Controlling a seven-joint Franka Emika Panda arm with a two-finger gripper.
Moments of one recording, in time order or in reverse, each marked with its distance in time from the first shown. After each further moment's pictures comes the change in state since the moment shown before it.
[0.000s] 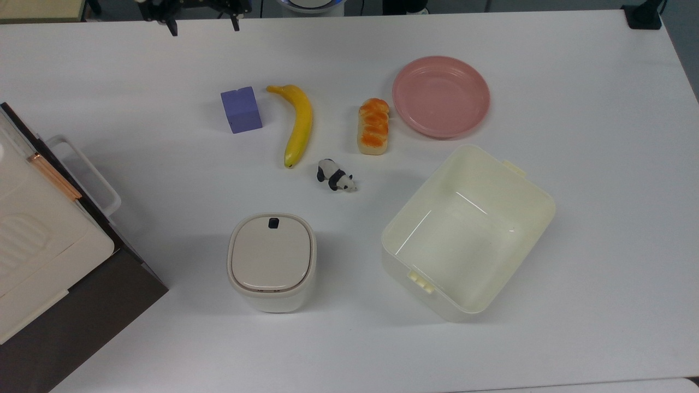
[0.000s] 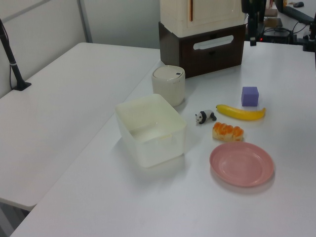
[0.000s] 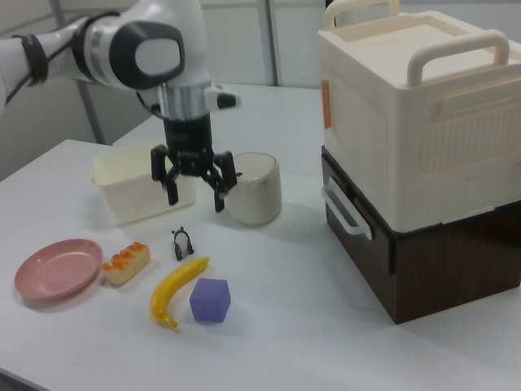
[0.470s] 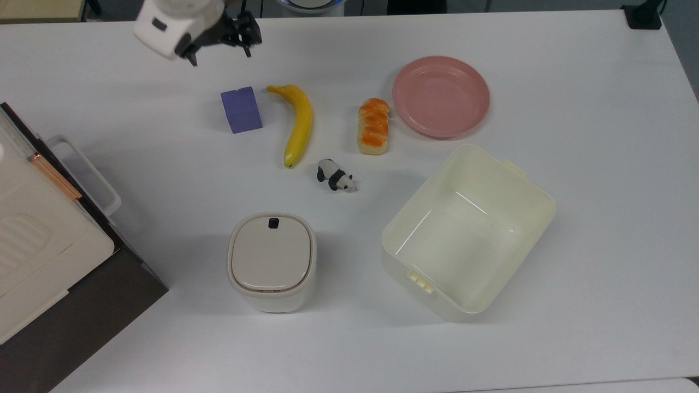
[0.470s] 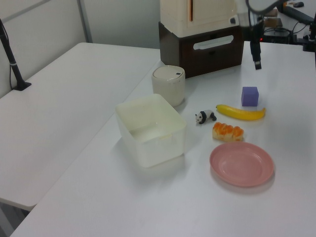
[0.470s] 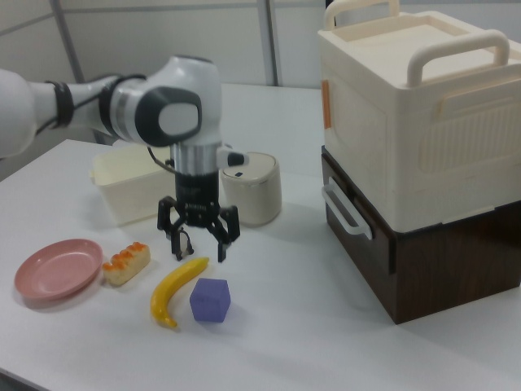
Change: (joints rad) arm -0.003 0.046 0.001 -0.175 -0.009 0.114 -0.046
